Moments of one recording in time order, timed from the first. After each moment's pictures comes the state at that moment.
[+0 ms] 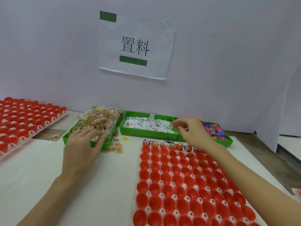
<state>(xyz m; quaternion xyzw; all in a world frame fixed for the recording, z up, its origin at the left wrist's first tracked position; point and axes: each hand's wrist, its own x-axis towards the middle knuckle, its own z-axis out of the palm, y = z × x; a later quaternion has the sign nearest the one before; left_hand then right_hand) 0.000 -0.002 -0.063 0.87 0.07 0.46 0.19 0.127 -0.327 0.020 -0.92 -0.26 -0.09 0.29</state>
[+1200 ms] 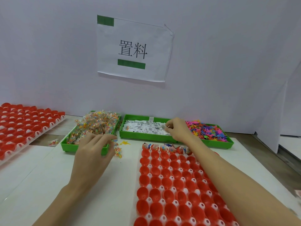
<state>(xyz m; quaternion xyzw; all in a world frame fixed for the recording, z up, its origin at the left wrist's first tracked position) -0.005 -0.027 -0.056 0.87 -0.03 0.46 0.18 0.187 -0.283 -0.002 -0.95 -0.19 -0.06 0.24</state>
